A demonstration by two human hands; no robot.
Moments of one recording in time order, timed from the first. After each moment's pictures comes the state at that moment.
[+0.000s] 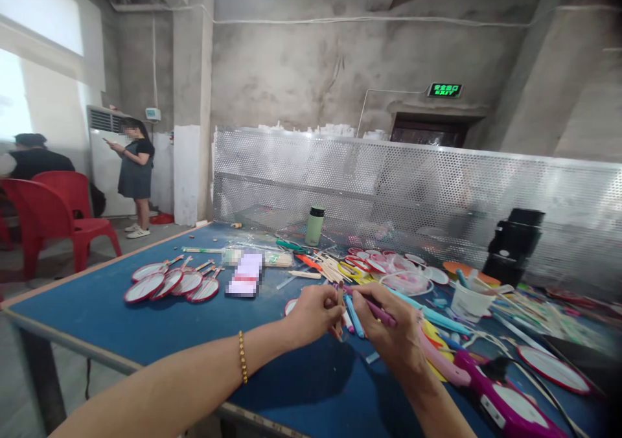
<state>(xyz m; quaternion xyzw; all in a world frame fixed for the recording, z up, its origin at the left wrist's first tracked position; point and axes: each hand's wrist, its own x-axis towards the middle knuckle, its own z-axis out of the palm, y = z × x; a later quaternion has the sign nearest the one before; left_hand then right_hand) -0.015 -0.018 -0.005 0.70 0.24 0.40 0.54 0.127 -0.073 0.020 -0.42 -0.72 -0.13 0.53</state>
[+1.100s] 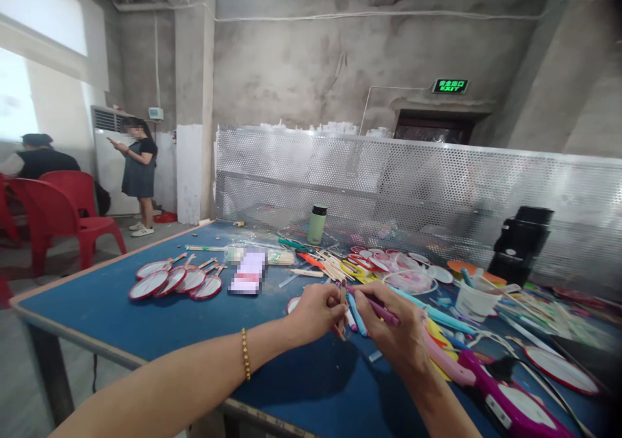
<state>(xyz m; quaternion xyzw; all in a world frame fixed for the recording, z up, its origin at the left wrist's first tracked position) -0.015 -0.016 -0.006 0.71 0.25 0.40 0.53 0.126 -0.075 0.022 -0.43 -0.73 -0.13 0.52</state>
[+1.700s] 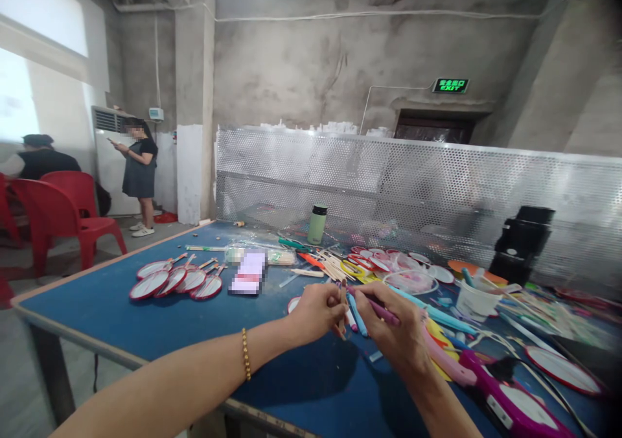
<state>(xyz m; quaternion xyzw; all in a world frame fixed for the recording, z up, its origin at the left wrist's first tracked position) -0.015 -0.018 -0.004 0.70 0.25 0.40 0.53 0.125 -0.077 0.023 -0.44 -0.73 -0.12 0.51</state>
